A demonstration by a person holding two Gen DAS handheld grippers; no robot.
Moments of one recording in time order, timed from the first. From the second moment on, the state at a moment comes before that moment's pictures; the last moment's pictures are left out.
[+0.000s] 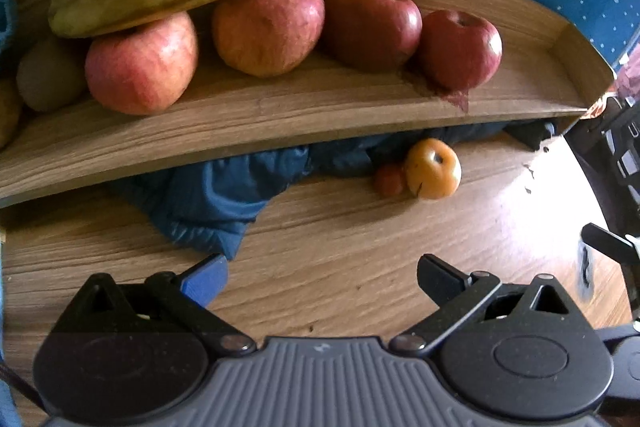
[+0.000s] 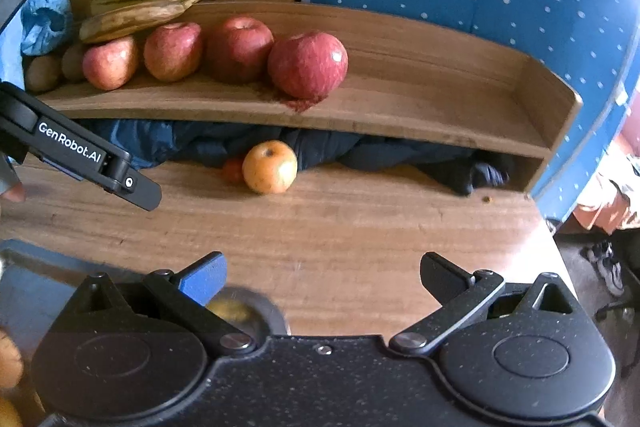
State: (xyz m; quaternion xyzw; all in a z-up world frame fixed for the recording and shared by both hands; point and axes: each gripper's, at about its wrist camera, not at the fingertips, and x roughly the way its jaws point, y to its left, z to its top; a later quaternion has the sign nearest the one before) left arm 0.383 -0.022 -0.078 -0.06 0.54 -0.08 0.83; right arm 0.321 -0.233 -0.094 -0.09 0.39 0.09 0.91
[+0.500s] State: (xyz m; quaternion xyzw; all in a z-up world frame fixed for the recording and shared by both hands) left arm 0.415 -0.026 -0.104 -0.09 0.56 -0.04 0.82; right arm 0.394 -0.215 -0.128 -0.13 0.40 0.18 0.89
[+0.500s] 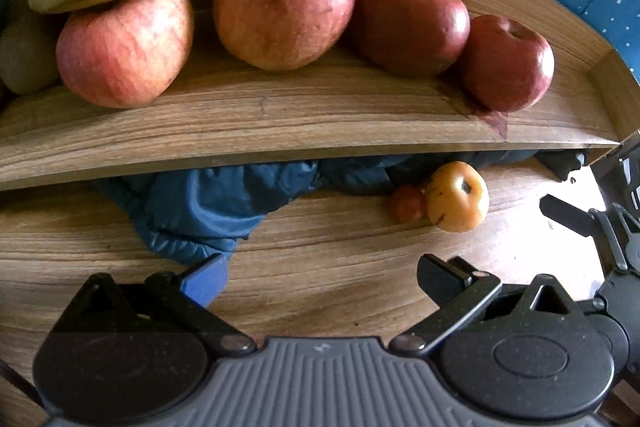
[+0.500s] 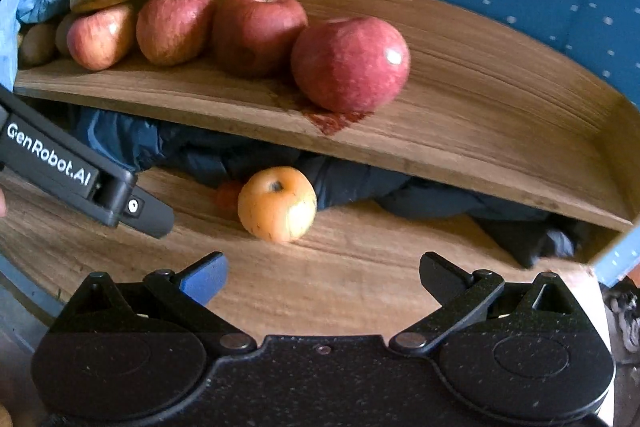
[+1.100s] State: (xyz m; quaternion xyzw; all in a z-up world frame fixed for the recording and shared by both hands) left arm 0.418 -0.022 -0.097 -0.10 0.56 -0.05 0.82; right arm 0.419 -0.212 -0.138 -0.12 0.38 0.23 0.89
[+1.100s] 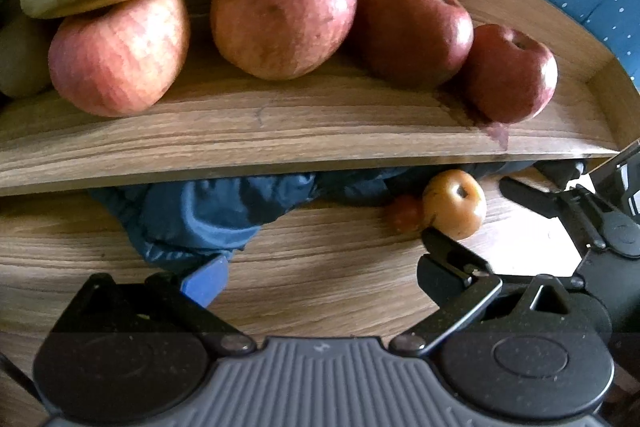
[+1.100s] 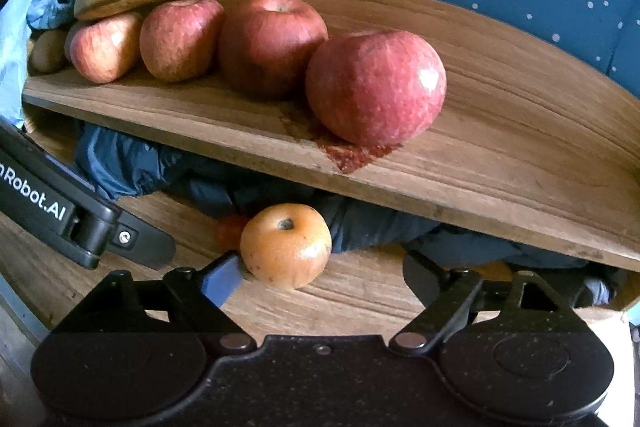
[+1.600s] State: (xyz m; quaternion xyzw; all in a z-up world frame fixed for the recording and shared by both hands) left arm 0.420 -0.036 -0.098 -0.10 0.55 -0.06 0.83; right arm 0.410 -0.218 -0.132 -0.09 0.38 0.24 0.89
